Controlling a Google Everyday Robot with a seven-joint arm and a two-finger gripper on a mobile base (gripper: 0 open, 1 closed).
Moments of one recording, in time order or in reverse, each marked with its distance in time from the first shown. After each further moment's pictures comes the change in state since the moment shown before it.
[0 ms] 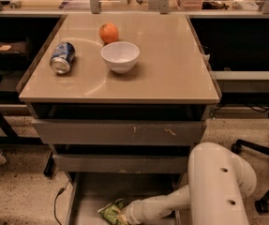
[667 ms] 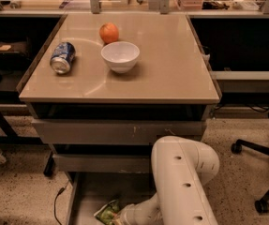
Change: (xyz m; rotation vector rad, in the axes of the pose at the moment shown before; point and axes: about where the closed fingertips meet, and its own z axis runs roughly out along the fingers) arm 0.023 -0.001 0.040 0.059 0.049 -0.094
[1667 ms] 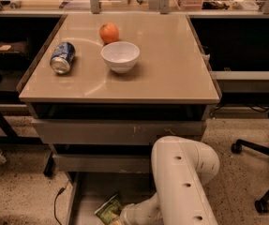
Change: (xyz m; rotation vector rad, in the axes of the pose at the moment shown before) arm 0.000 0.000 0.000 0.000 0.000 0.000
